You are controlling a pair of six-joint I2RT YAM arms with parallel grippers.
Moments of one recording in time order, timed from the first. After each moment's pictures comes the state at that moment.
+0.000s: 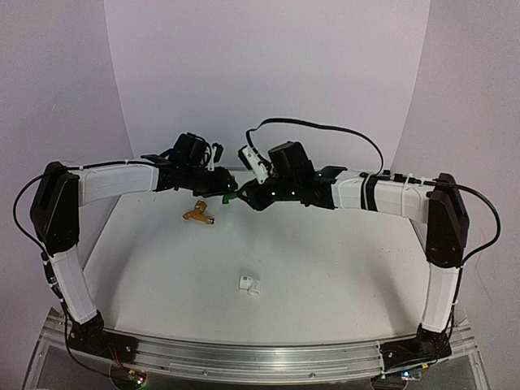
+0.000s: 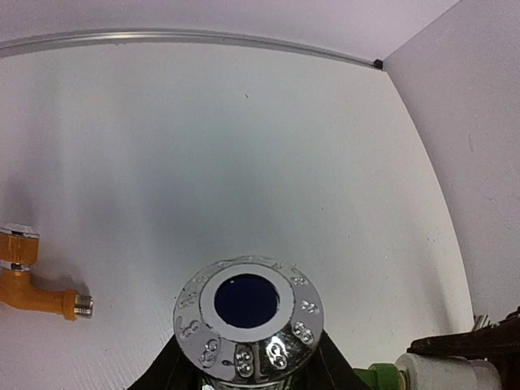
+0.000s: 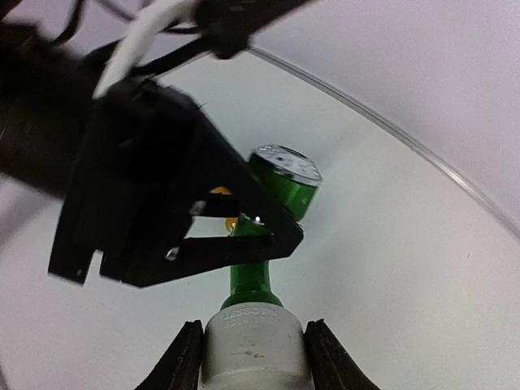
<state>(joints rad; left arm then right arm) -0.61 1.83 1.43 -0.25 0.19 -0.49 0.85 1.96 1.61 -0.18 -0.01 0.00</state>
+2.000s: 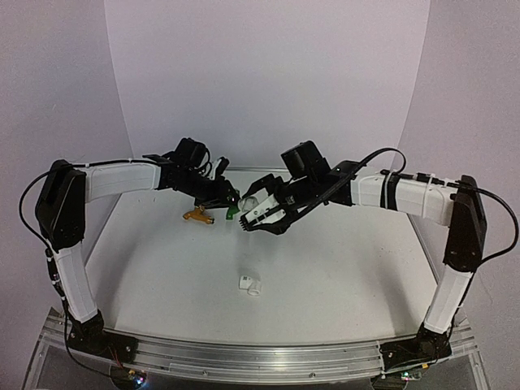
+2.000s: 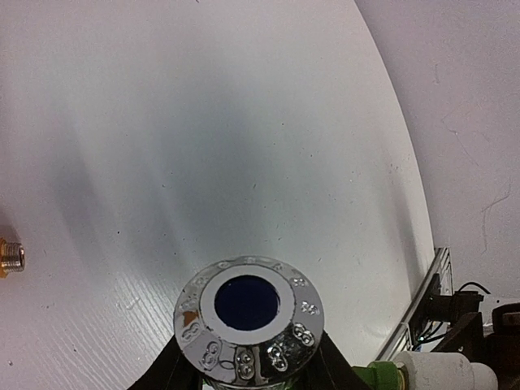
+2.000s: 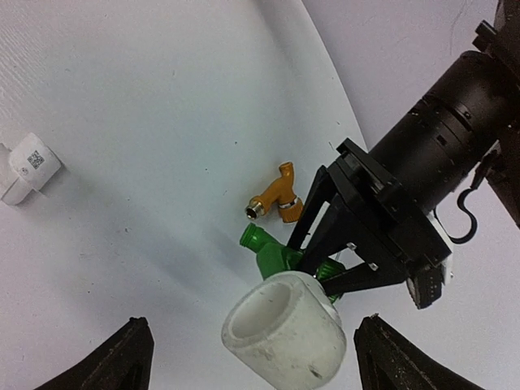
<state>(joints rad) -0.58 1.87 1.45 -0.37 0.48 -0.47 0.84 1.83 1.54 -0.41 -0.28 -1.52</state>
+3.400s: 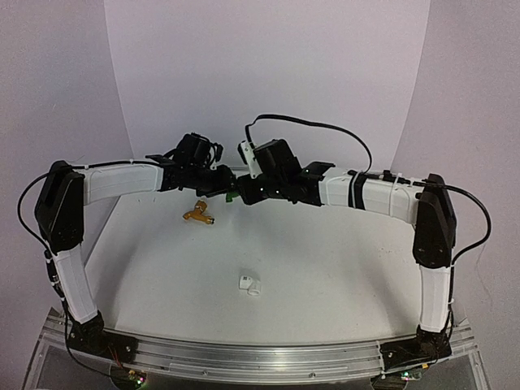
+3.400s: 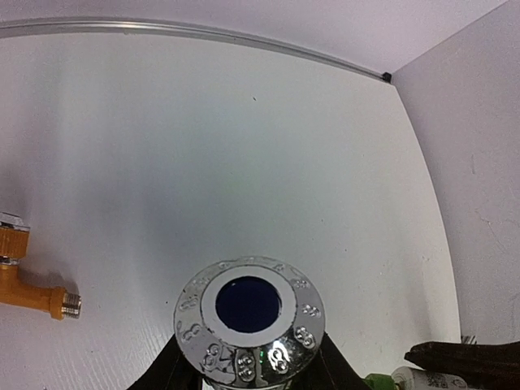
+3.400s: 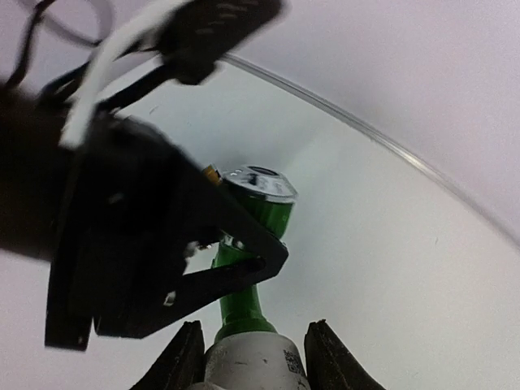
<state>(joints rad) -0.62 1.86 1.46 -0.23 0.14 -0.58 0.90 2.05 1.77 -0.28 0.21 0.17</state>
